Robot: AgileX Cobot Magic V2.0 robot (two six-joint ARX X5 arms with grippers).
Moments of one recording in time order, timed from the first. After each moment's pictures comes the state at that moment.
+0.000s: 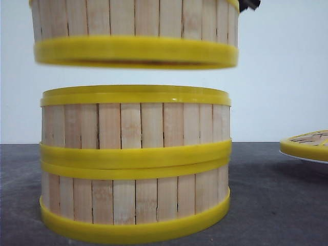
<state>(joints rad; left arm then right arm) -0.48 0.33 0.83 -0.88 0.06 -0.22 0.62 1.51 1.49 -0.88 -0.13 0.02</state>
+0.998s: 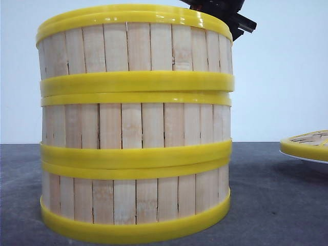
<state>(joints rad) -0.48 0.33 0.83 -0.89 0.06 -0.20 0.61 1.58 1.49 -0.88 -0.08 0.05</state>
